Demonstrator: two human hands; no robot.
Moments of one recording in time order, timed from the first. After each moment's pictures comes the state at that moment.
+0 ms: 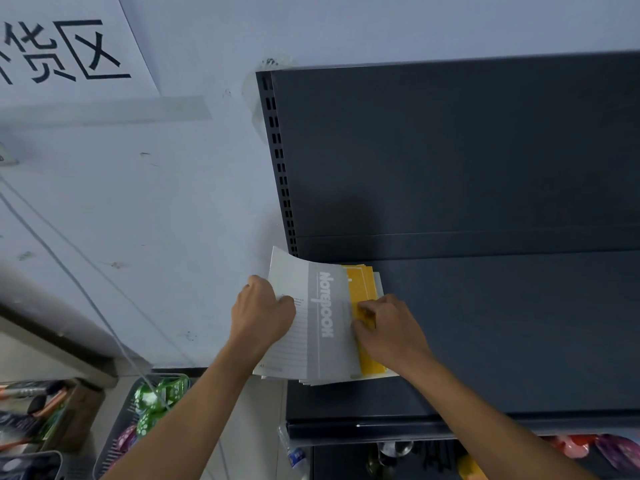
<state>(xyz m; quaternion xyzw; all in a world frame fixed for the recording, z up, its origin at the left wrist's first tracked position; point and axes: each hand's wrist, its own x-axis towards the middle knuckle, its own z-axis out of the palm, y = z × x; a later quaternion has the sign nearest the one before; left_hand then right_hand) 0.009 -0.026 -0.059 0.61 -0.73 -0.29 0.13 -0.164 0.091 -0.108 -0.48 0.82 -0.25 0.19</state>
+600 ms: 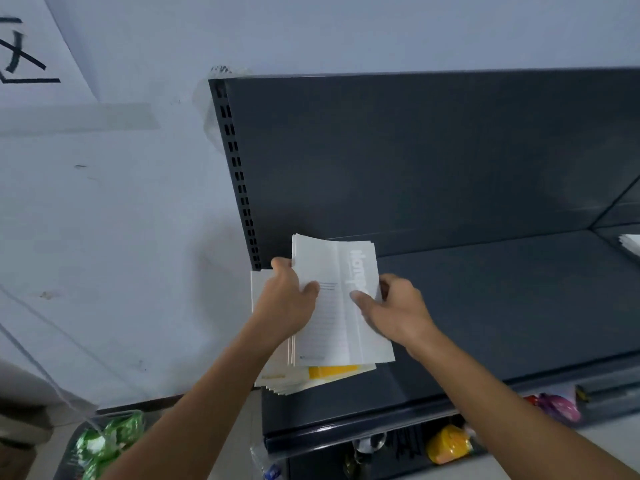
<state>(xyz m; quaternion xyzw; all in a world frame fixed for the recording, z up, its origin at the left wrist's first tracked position) -0.055 -0.017 -0.055 0.45 -0.77 -0.42 0.17 -0.192 0.115 -0.056 -0.28 0.84 -0.39 0.24</state>
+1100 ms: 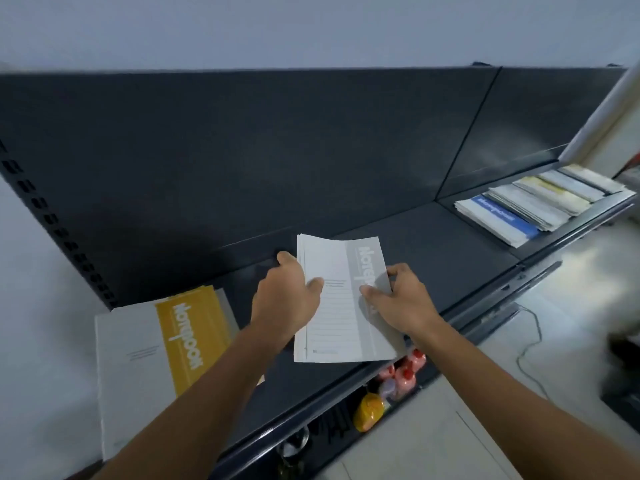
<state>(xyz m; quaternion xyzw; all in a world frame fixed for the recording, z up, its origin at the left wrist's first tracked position) -0.196 0.091 -0.041 0.31 -0.89 -0.32 0.12 -0.297 0.259 -0.044 -0.12 0.88 -0.43 0.15</state>
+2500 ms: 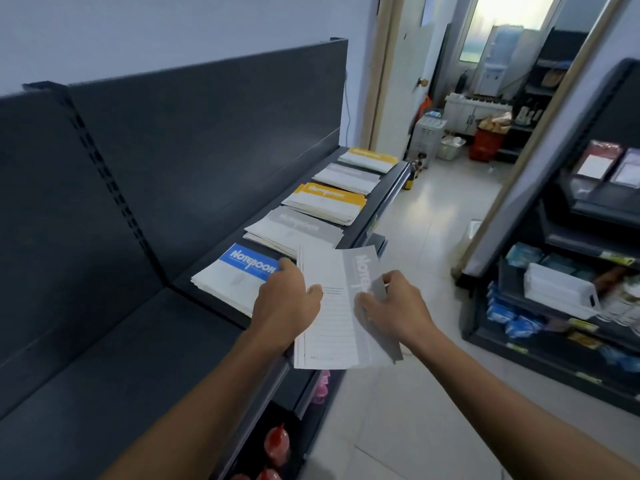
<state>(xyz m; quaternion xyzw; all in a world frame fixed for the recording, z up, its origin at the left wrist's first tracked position) -0.714 0.482 -0.043 0.05 -0.96 -0.29 0.02 -0.713 0.673 -0.064 0.12 0.92 -0.38 0.01</state>
